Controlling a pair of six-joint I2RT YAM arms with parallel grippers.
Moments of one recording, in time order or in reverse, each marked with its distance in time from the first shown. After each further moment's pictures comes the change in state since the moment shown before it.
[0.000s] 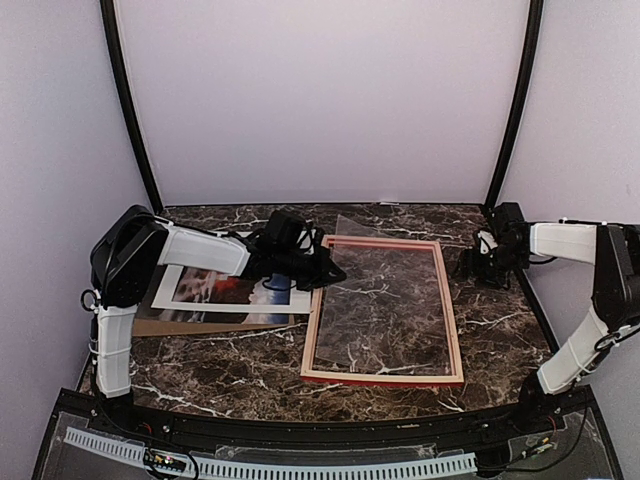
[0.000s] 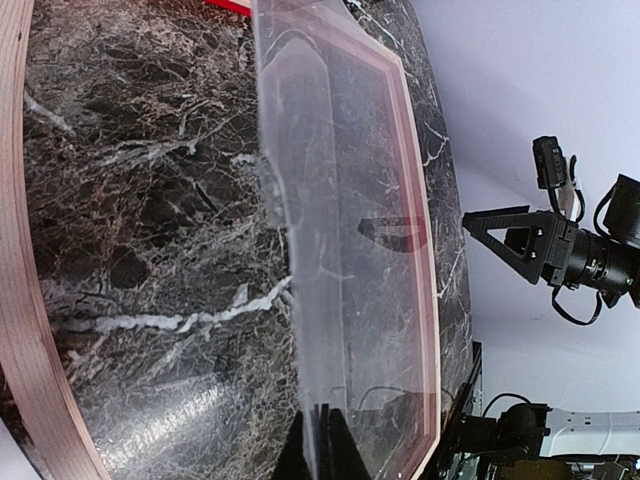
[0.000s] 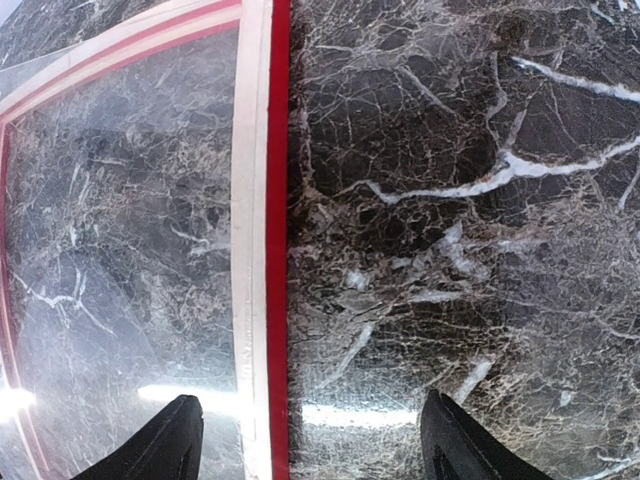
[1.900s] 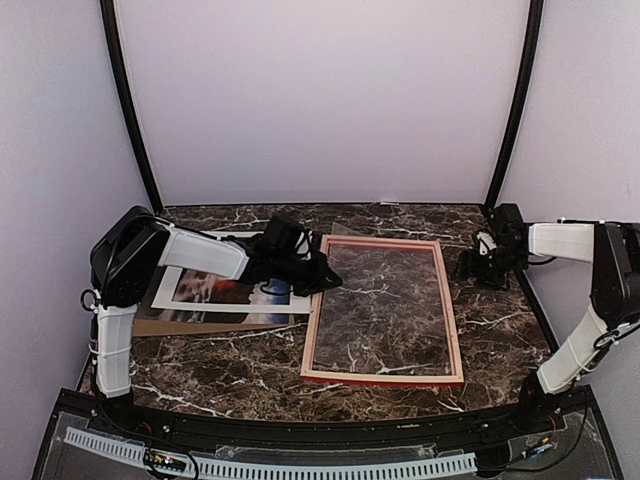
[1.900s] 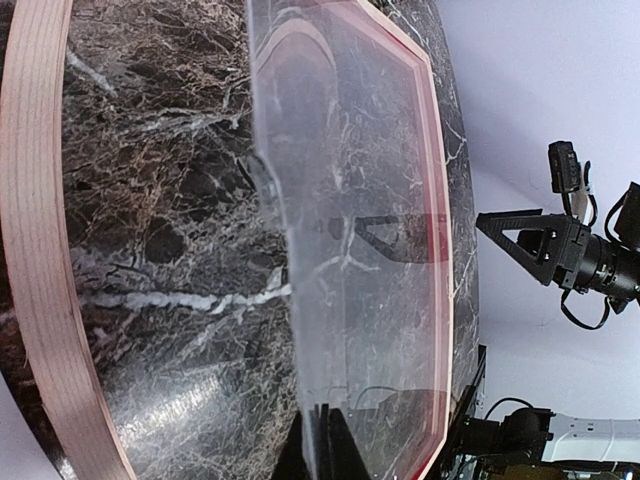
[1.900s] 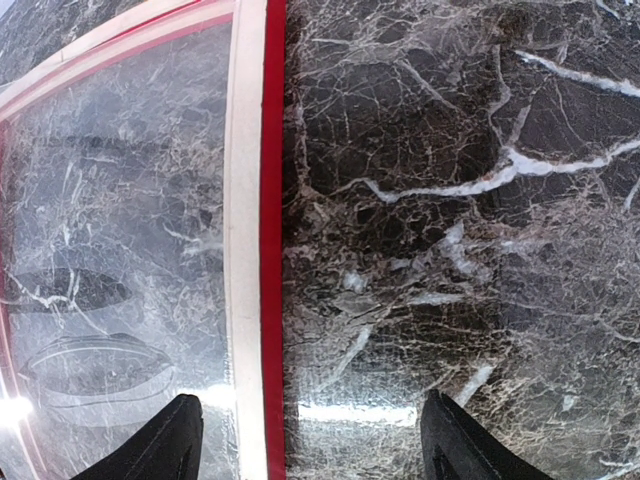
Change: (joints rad) left arm -0.001 -0.001 -0.041 0.012 -0.009 -0.031; right arm 0.000 0.016 0.000 0.005 0.000 -0.003
